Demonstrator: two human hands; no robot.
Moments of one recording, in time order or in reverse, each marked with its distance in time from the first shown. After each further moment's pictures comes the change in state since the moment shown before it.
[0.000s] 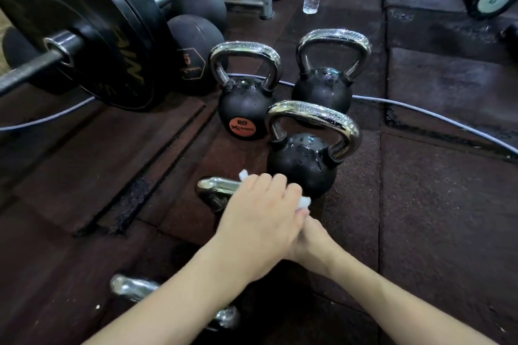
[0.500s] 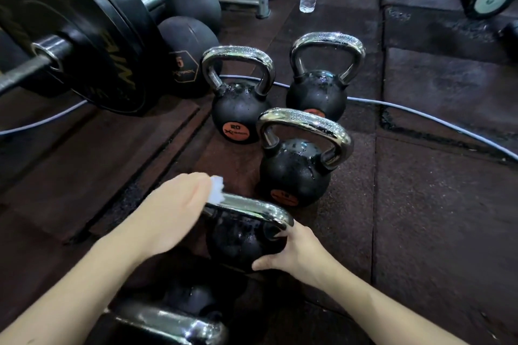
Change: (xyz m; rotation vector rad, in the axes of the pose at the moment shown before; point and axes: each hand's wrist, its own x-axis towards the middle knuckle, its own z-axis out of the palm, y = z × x) left_hand -0.027 -0.105 0.001 -0.623 -0.181 -0.274; right_hand -0.005 -0.001 -0.008 0.096 -0.065 -0.053
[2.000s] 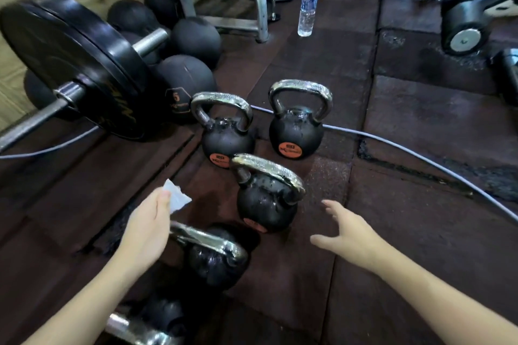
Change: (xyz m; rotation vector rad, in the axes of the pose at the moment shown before) left_hand 0.019 0.055 -0.011 -0.358 0.463 -0.454; right_hand -0.031 -0.013 -0.213 -0.313 0.030 0.116
